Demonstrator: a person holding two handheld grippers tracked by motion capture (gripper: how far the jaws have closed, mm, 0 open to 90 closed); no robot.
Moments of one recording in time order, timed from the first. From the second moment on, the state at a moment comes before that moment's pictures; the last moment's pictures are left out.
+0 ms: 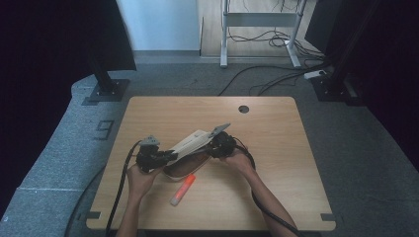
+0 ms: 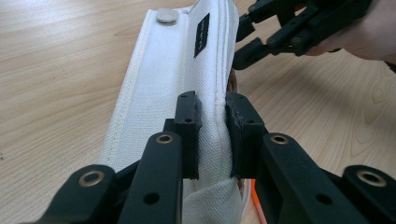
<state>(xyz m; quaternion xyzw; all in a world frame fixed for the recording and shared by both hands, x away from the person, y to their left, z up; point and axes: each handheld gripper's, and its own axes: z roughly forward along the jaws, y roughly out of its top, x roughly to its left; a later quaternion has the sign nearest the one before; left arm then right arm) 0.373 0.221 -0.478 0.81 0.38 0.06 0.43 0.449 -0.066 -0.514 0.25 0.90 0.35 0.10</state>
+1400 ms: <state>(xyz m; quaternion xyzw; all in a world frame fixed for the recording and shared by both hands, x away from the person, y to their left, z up) 0.373 0.224 -0.478 0.81 0.39 0.07 0.43 0.380 -0.037 -0.509 0.15 0.91 0.38 0.04</state>
